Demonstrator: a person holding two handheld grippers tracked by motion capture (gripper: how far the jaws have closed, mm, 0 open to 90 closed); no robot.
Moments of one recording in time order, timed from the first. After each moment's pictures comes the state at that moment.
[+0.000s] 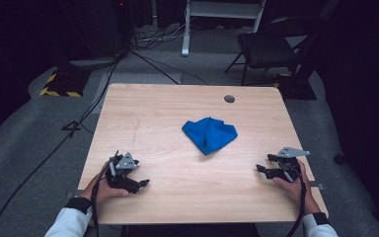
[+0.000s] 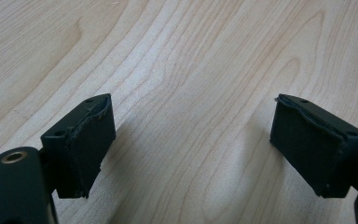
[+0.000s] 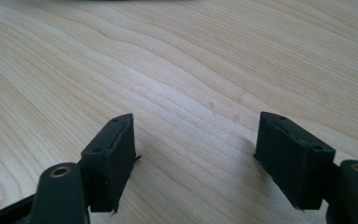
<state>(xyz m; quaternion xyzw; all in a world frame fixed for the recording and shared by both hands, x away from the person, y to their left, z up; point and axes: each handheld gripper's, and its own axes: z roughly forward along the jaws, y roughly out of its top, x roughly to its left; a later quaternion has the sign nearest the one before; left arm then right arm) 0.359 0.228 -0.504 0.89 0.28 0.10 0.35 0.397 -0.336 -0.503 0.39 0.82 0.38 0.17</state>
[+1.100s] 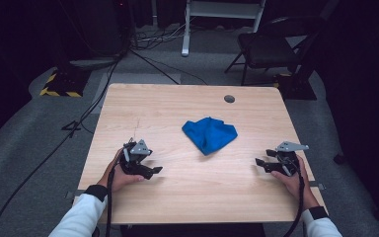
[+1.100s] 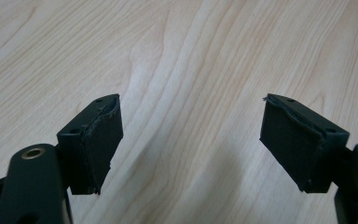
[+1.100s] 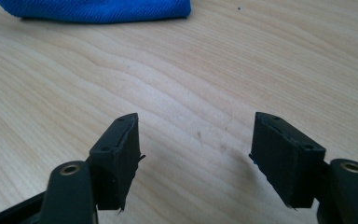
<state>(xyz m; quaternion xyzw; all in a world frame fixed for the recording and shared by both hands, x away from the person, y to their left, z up) 0.398 0.189 -0.482 0.88 0.27 0.09 0.37 0.412 -0.331 -0.494 0.40 0.81 0.38 0.18</state>
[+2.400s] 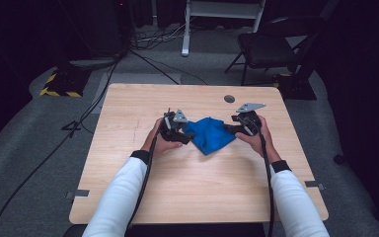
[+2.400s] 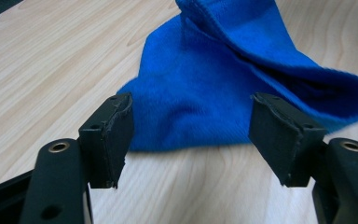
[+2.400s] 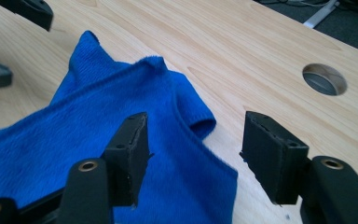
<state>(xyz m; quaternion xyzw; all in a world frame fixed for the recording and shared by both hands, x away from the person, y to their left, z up) 0.502 0.076 -0.463 0.87 0.26 0.14 0.39 0.519 -0.211 -0.439 0.34 0.84 0.38 0.19</state>
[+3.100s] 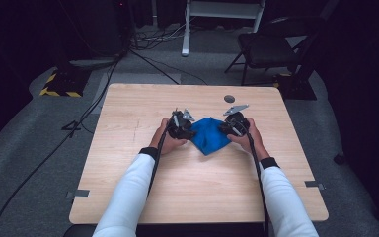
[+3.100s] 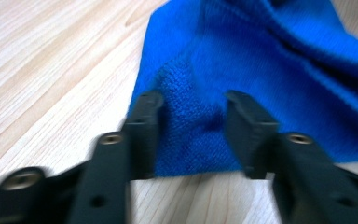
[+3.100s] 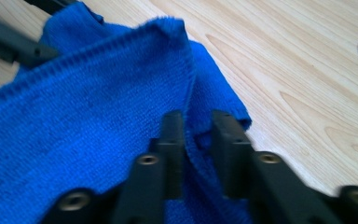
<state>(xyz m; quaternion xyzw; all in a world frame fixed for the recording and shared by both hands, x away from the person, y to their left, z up) 0.522 0.061 -0.482 0.89 0.28 0.13 0.35 0.537 -0.185 -0.471 0.33 0.87 0.32 0.17</state>
